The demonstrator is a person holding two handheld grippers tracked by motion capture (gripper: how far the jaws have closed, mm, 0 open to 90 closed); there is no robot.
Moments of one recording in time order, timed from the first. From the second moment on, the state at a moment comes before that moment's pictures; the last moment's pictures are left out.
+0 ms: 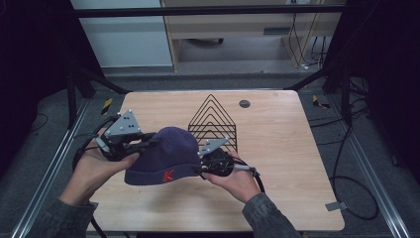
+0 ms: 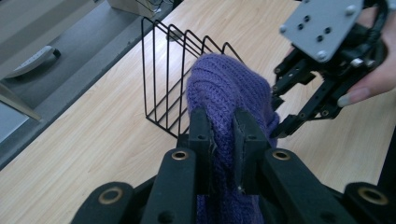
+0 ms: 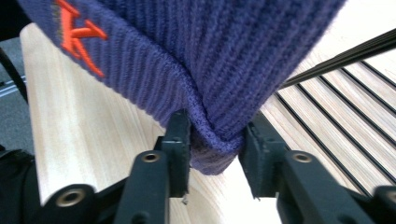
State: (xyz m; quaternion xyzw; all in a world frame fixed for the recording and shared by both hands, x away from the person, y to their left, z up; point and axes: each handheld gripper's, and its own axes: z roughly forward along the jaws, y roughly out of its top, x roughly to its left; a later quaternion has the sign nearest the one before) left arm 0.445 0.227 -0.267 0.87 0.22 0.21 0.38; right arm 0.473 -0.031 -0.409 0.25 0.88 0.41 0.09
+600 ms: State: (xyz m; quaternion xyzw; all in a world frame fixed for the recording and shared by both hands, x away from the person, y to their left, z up) left arm 0.451 0.214 -0.254 0.86 0.22 0.22 0.40; right arm 0.457 -0.067 -0.381 0.24 0.87 0.42 0.09
